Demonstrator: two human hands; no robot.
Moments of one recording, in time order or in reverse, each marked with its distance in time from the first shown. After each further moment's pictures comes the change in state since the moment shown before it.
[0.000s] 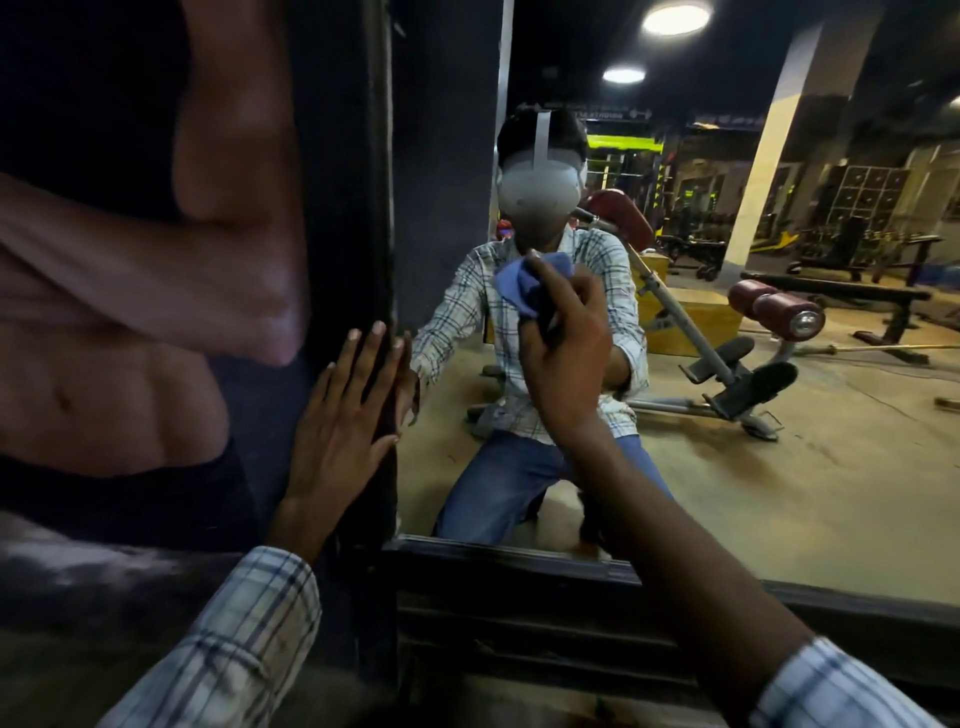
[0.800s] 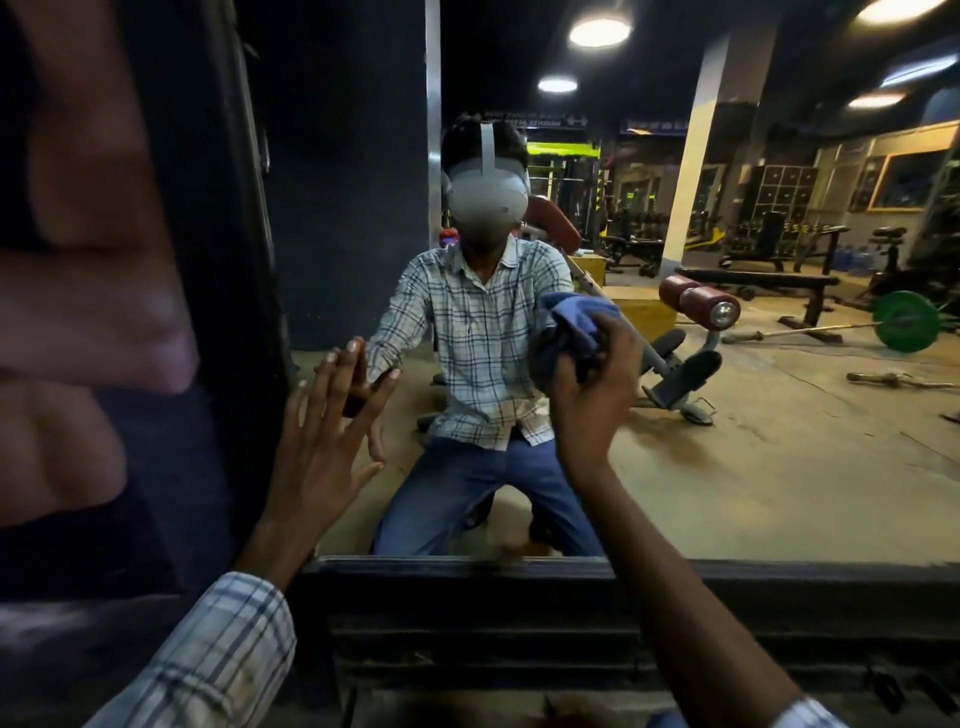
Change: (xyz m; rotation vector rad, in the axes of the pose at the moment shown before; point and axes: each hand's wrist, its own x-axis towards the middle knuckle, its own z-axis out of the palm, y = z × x) left_hand 0.016 0.077 0.006 0.000 0.051 0.115; right_hand -0.019 0.064 -0.104 -0.046 0.277 0.193
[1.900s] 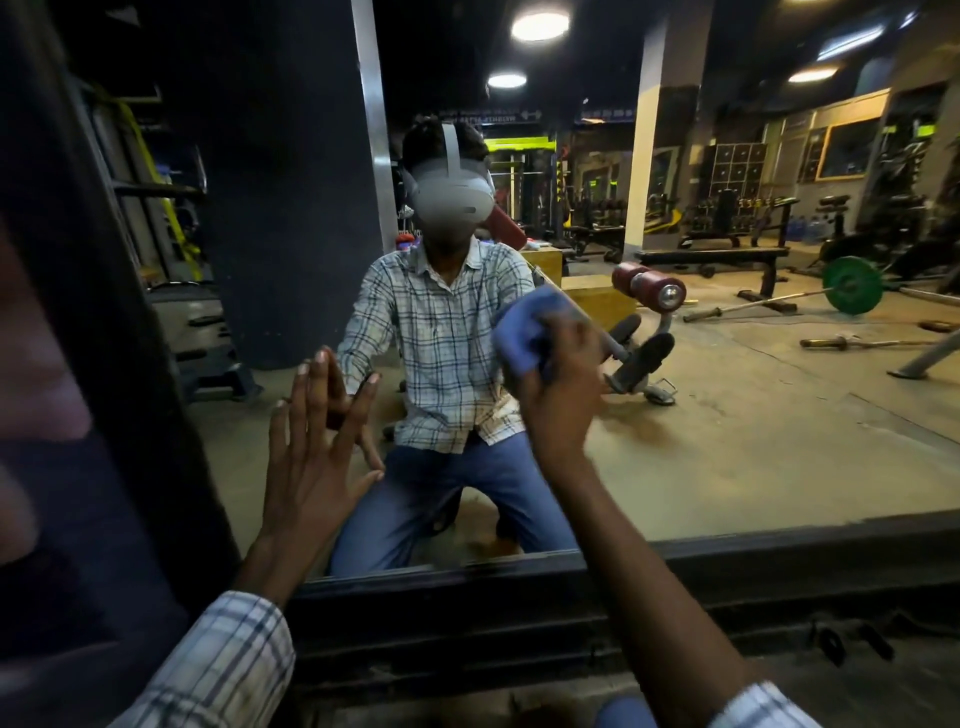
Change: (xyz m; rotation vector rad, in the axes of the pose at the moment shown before) left_hand 0.029 0.085 -0.001 -0.079 -0.006 -0.034; right_hand 0.046 0.035 -0.063 -0.221 -0.080 -0.019
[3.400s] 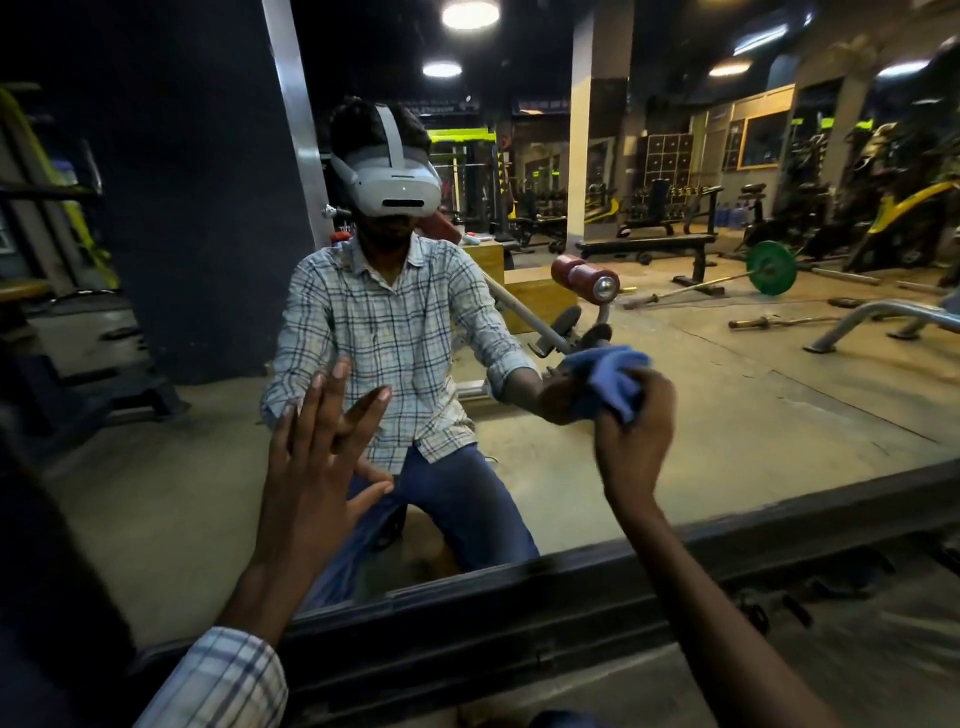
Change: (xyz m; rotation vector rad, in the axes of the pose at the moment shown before) left_hand 0.036 0.085 0.023 -0.125 0.108 0.203; right_hand 0.004 0.143 -0.106 0.054 0.149 0.223
